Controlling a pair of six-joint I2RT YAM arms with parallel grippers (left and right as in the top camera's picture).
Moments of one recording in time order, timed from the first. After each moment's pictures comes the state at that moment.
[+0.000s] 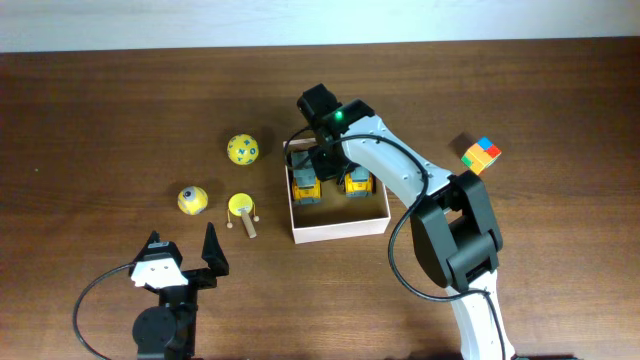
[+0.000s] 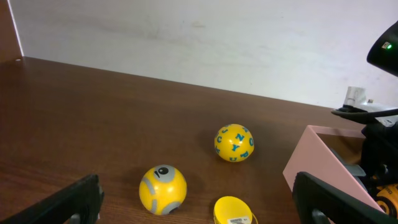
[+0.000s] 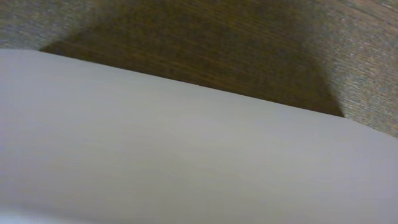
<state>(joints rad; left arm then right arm) -0.02 0.02 0.01 -0.08 -0.08 -0.17 0.54 2.27 1.86 -0.99 0.06 0.23</state>
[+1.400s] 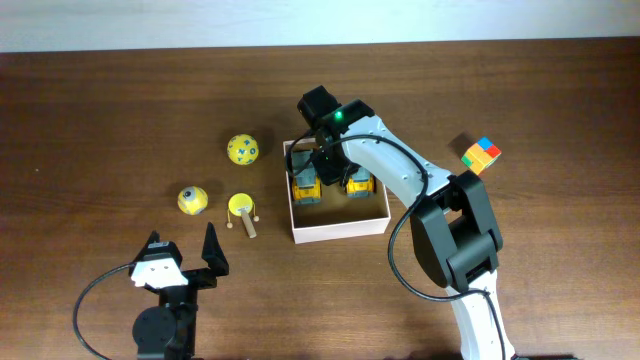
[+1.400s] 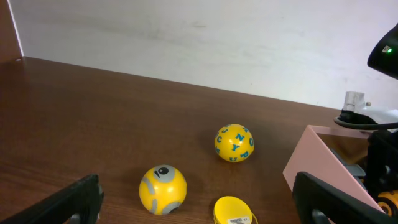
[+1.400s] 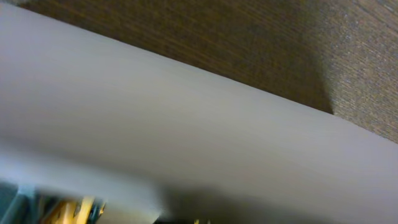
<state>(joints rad) -0.02 0.02 0.01 -0.08 -0.08 -0.17 0.54 2.27 1.86 -1.03 0.09 0.12</state>
